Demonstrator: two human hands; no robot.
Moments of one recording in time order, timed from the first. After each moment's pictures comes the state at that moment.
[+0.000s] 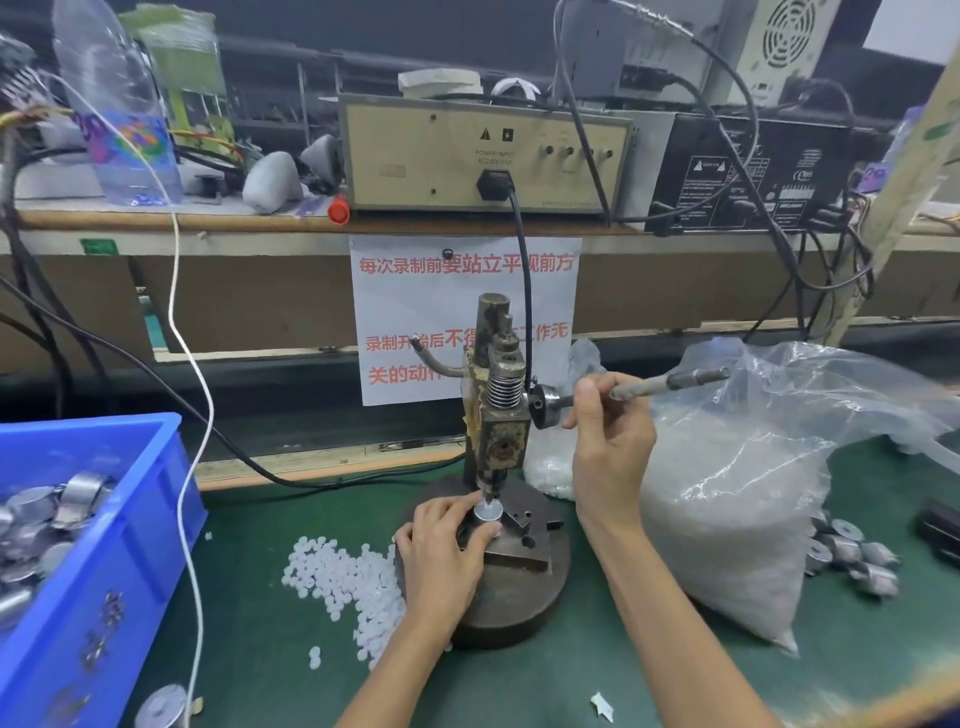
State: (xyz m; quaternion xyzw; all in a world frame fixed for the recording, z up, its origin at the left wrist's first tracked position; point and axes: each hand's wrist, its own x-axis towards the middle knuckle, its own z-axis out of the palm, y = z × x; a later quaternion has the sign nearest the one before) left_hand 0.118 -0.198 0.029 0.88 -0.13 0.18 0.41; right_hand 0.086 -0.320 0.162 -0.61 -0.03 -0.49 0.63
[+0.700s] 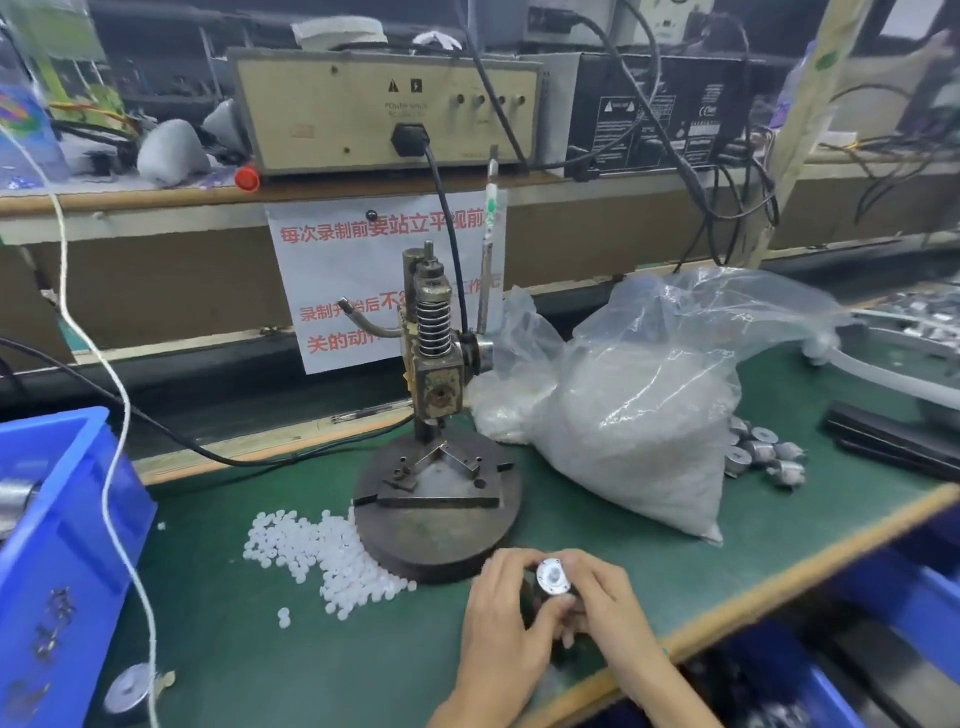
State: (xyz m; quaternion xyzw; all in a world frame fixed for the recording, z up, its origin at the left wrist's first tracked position) left_hand -0.006 -0.232 0.011 0.79 -0.31 0.06 0.53; right_hand -0.044 -0.348 0.021 -0.68 0.18 -0.11 0.71
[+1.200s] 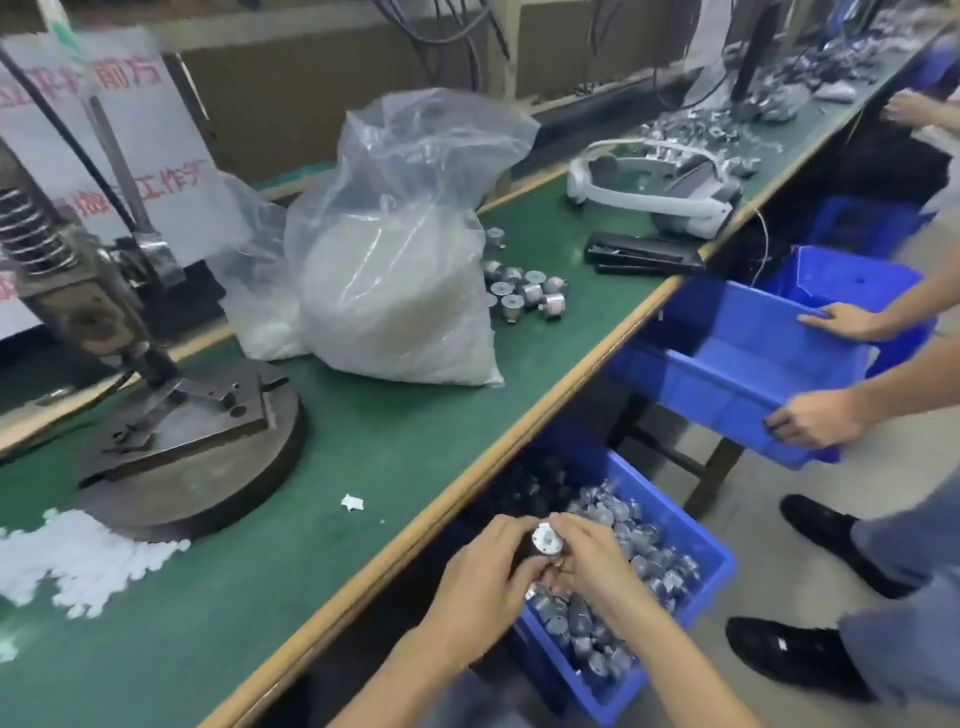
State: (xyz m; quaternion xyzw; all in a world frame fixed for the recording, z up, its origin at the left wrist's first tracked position) left_hand -0.103 -0.310 -0.037 0.74 -0.55 -0.16 0.35; right_hand -0.201 -0.425 -0.054 -0.51 0.41 -0.14 0.75
